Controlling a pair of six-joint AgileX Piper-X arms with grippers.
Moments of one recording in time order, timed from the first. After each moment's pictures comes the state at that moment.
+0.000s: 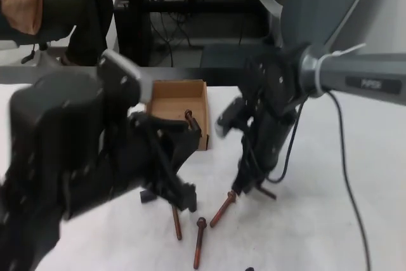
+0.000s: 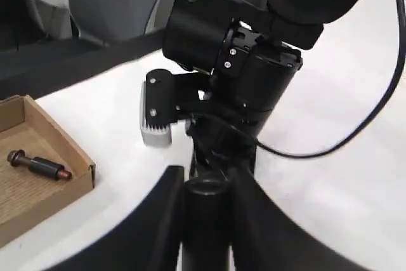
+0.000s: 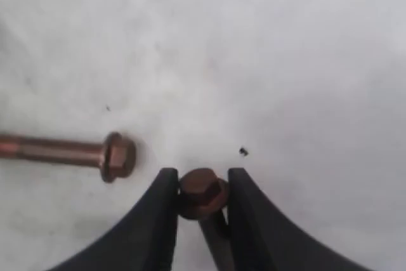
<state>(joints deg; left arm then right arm) -34.4 59.4 -27.6 -8.9 14.7 -2.3 27.3 111.4 -78.7 49.9 -6.1 -21.5</state>
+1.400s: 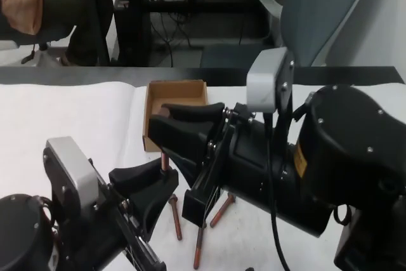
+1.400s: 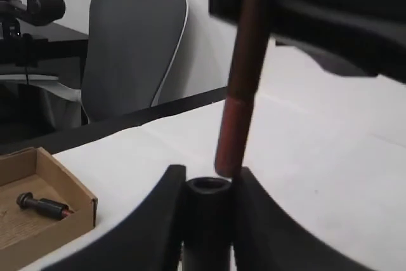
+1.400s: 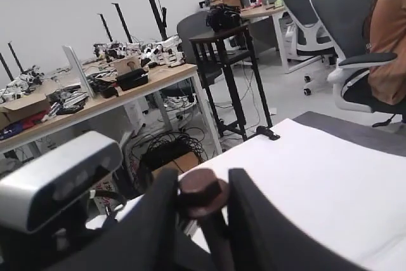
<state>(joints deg) -36.5 52.8 -6.3 -41.3 11.7 -3.0 53.6 73.7 -35.3 -35.5 -9.3 17.2</state>
